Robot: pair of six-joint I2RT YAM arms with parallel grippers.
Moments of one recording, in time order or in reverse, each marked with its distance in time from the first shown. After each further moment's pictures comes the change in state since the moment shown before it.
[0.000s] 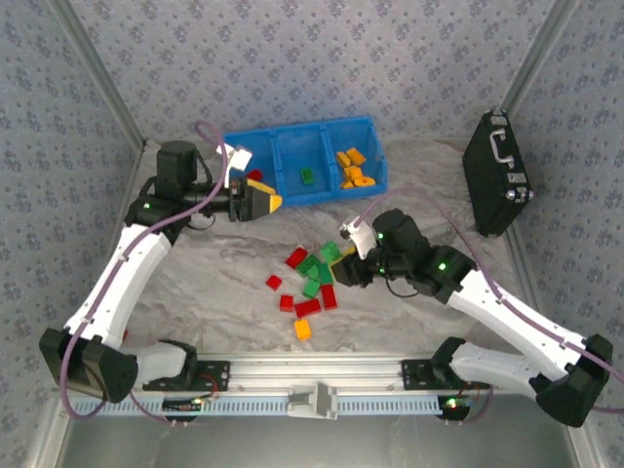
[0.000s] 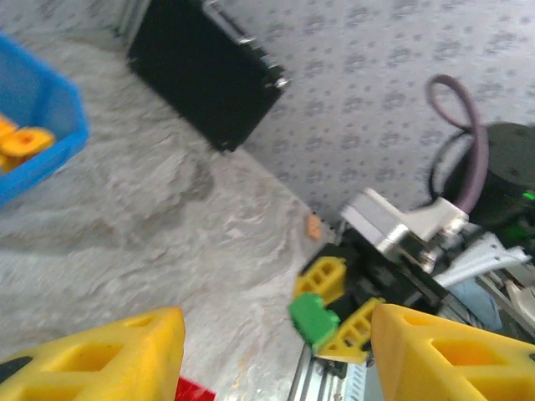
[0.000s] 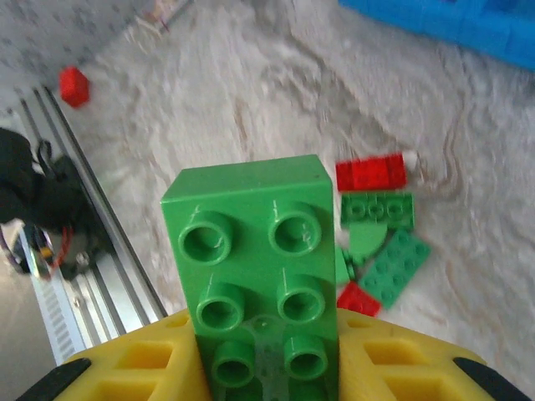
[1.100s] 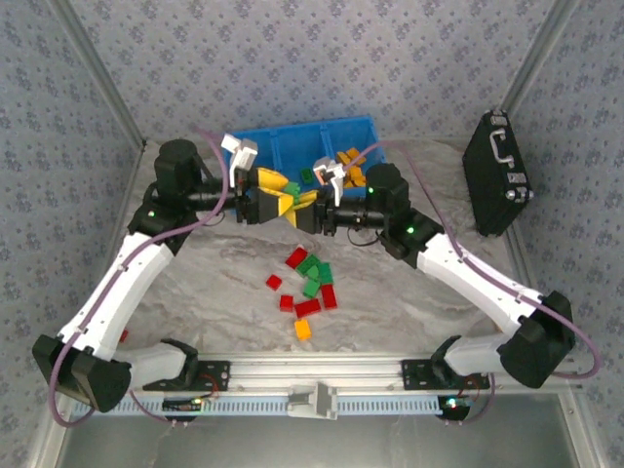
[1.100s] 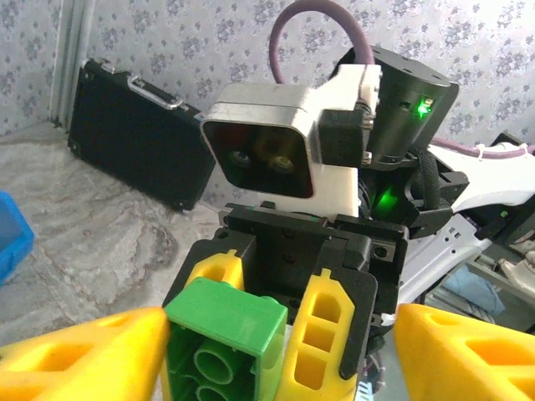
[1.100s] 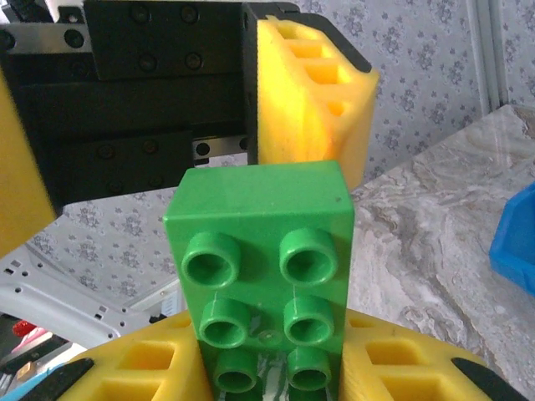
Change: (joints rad) left arm -0.094 -0.042 -0.010 0.238 0.005 -0.045; right arm -0.069 0.284 0.184 0.636 -0.377 0.214
